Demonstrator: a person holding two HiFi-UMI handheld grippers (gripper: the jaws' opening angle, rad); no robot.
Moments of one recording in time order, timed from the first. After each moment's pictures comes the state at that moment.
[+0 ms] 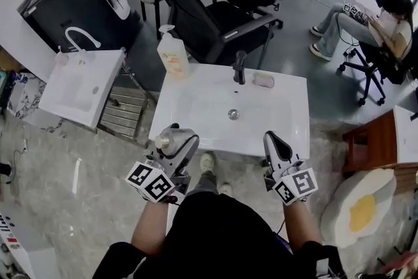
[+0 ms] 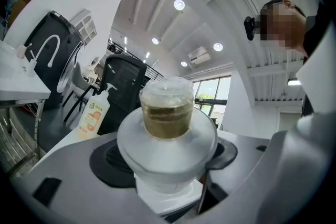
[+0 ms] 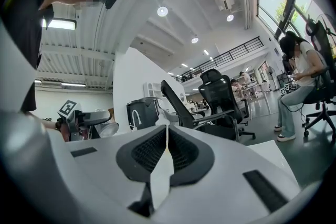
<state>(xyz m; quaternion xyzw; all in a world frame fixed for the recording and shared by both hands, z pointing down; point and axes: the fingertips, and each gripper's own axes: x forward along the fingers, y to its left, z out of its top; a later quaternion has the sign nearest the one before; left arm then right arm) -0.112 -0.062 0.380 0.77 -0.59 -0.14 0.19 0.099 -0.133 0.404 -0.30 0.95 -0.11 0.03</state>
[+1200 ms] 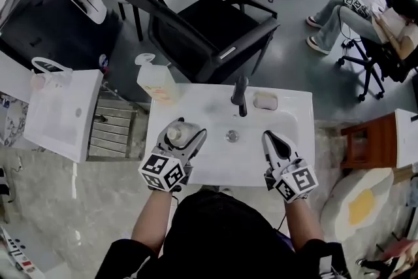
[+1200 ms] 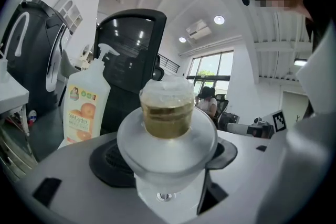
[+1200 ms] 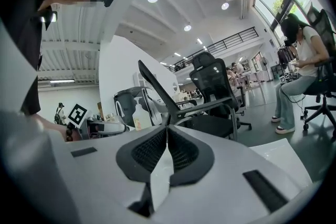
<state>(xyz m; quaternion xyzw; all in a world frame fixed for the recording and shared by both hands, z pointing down) -0.161 -0.234 0.471 0.79 -0.58 -0.01 0.21 0.042 -0.264 0.451 -0.32 0.94 -0.15 -0.02</state>
